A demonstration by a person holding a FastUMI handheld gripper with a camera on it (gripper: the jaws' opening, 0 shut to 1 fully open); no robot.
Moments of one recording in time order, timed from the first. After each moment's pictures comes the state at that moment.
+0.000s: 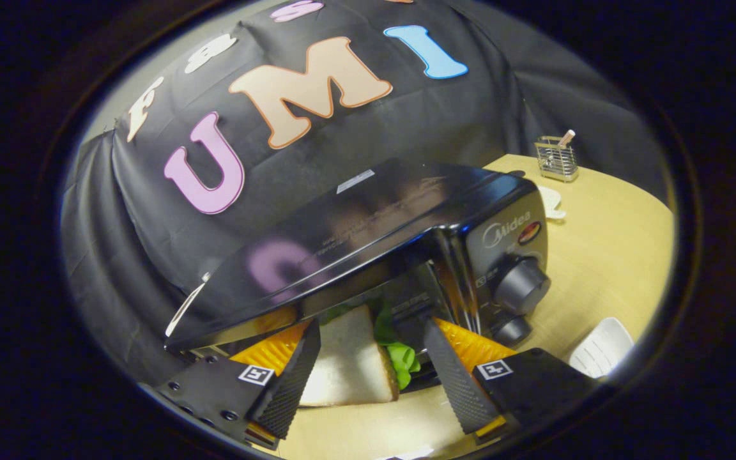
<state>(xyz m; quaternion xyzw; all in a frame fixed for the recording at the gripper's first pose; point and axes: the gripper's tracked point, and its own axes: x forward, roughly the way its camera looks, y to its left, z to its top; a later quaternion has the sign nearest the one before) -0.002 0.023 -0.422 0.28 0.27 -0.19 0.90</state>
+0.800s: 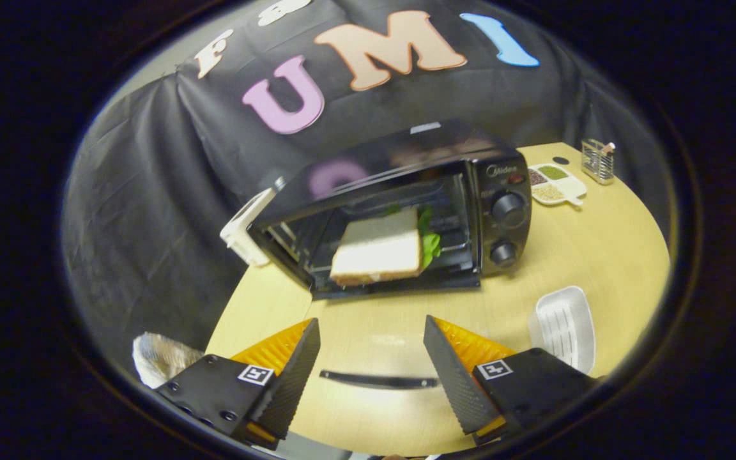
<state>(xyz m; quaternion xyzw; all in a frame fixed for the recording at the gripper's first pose) -0.146 0.102 -0.390 0.20 0.42 0.01 0.89</state>
